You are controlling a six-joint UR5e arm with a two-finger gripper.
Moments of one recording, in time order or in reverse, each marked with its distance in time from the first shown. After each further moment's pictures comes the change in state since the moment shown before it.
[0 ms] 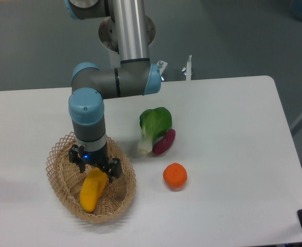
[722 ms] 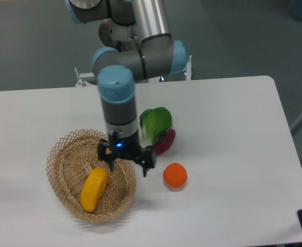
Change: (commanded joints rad) arm 0.216 0.081 0.038 -0.012 0.009 0.017
